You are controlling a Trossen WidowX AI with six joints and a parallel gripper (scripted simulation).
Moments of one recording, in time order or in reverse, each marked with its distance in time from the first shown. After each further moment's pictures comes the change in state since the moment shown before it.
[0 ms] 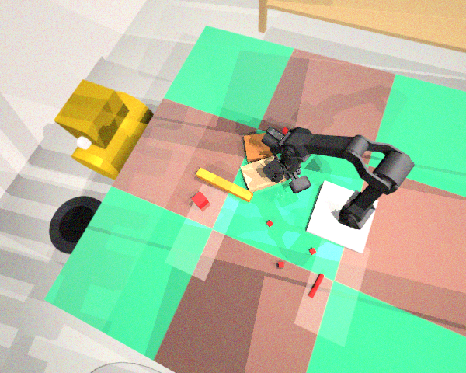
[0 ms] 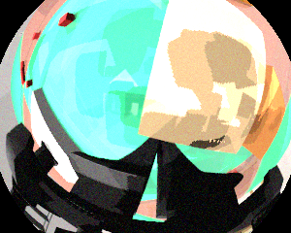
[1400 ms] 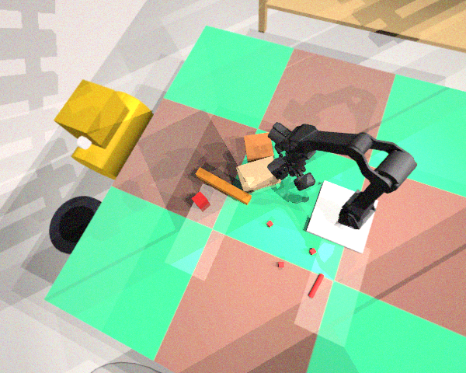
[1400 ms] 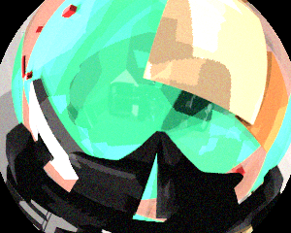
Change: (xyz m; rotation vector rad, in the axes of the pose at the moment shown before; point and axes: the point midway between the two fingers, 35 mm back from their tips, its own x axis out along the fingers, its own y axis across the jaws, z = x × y) arm 0.003 -0.003 -0.019 -0.002 -0.009 0.009
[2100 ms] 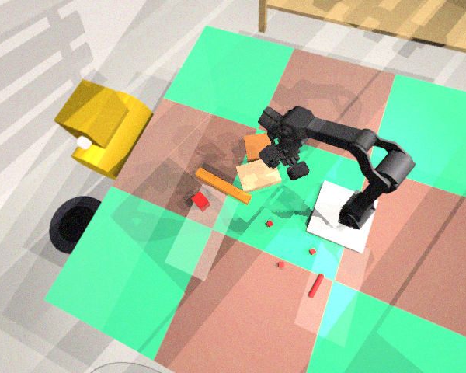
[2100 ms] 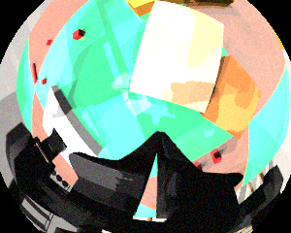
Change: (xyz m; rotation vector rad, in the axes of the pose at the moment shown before) arm -0.065 -0.024 0.021 0.021 -0.001 -0.008
